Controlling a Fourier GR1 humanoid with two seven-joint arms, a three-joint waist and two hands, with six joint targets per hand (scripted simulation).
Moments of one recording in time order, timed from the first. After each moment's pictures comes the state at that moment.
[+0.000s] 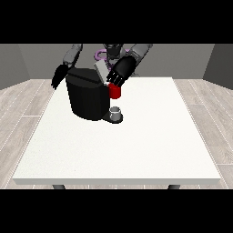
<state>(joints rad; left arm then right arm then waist) -1.26 0.44 0.13 -0.64 -0.74 -0.44 -0.07 -0.47 -0.08 -0.06 -1.26 0.16 -0.18 0.01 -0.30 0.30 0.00</state>
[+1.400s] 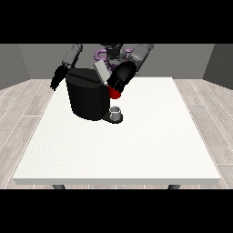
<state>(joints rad) -1.26 0.48 0.08 -0.63 -0.84 -0.31 -0.18 -0.46 -0.08 -0.05 -1.29 0.17 -0.19 0.02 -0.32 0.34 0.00</state>
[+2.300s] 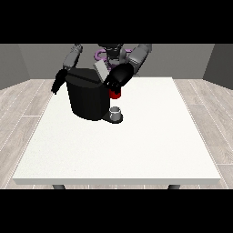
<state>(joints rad) -1.31 0.50 0.10 -0.64 -0.86 -0.24 -0.25 -0.50 -0.08 -0.05 -1.27 0.19 -0.21 0.00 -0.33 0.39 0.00</state>
